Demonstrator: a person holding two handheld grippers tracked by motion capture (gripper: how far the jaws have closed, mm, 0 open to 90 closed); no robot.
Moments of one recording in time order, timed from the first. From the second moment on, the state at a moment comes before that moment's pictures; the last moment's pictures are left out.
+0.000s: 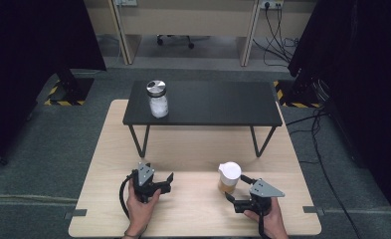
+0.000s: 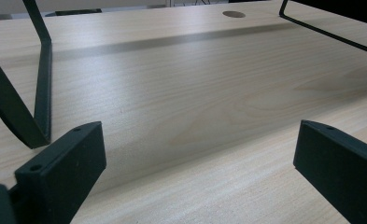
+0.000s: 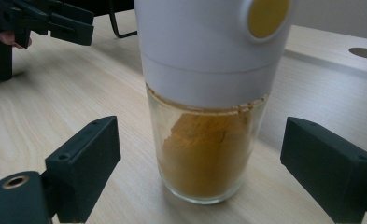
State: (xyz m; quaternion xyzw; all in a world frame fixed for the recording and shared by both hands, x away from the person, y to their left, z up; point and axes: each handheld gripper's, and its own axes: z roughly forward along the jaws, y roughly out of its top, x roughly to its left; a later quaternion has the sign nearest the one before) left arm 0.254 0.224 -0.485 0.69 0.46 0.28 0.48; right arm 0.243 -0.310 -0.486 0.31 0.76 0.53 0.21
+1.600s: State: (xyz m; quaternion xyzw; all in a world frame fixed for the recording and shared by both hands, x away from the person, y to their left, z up) left arm 0.253 0.222 -0.486 0.69 0.46 0.28 0.48; right arm 0.250 -0.305 -0.461 0.33 0.72 0.57 0.21
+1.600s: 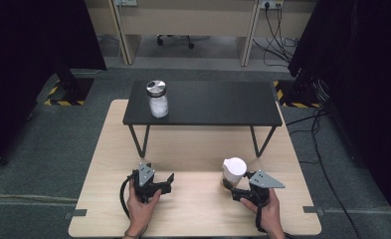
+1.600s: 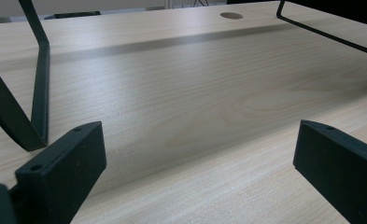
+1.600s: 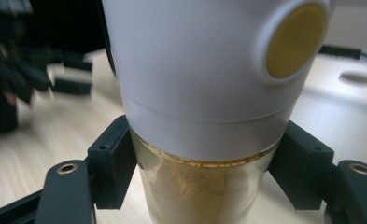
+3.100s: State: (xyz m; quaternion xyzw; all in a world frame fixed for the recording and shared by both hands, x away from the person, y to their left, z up) left arm 0.252 0.221 -0.486 0.69 0.46 0.28 0.48; right arm 0.250 -0.260 -0.313 0.38 0.72 0.52 0.25
